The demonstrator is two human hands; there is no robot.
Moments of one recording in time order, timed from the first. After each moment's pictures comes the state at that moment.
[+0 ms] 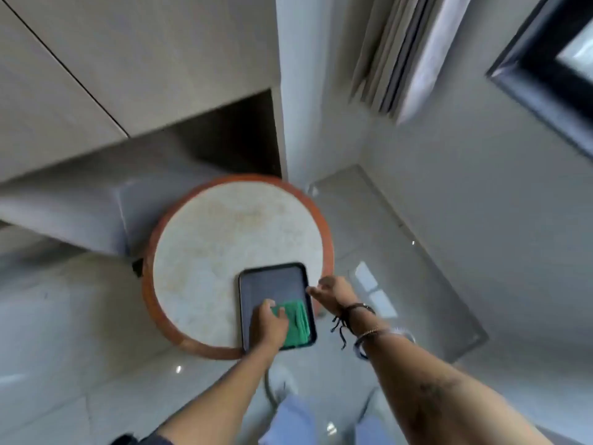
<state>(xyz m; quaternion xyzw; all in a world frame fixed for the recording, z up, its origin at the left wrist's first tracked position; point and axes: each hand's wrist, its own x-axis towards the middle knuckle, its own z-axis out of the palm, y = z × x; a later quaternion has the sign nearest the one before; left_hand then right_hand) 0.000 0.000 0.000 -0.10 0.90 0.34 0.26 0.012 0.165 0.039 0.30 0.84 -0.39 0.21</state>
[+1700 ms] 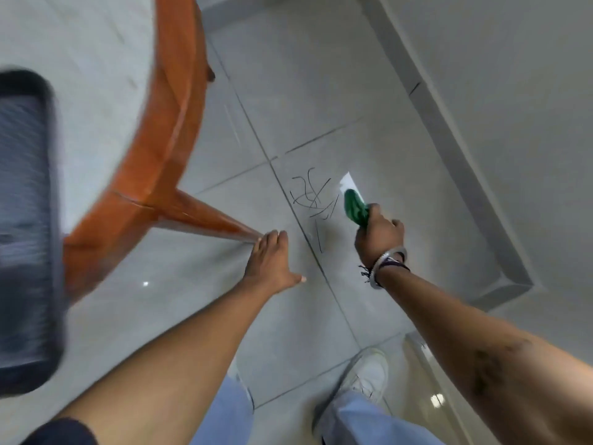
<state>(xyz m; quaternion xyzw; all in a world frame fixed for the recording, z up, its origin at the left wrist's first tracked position) 0.079 0.200 -0.458 0.21 0.89 0.08 0.39 0.143 0.403 -0.475 0.35 0.90 -0.20 0.15</state>
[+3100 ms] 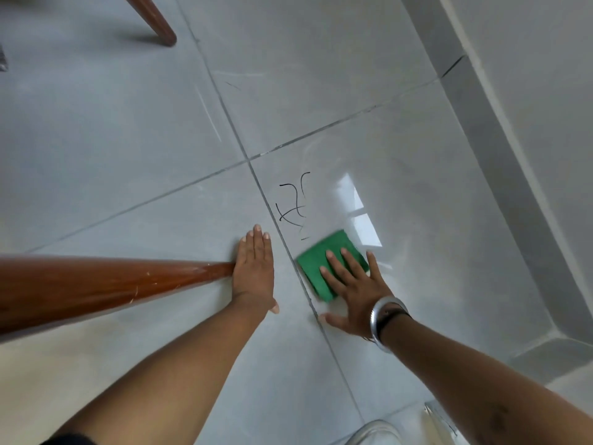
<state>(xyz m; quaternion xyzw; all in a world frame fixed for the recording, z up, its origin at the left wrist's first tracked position) 0.058 0.232 -0.656 0.29 0.86 -0.25 0.33 0.174 0.417 -0.649 -0.05 0.94 -0.02 0.35</state>
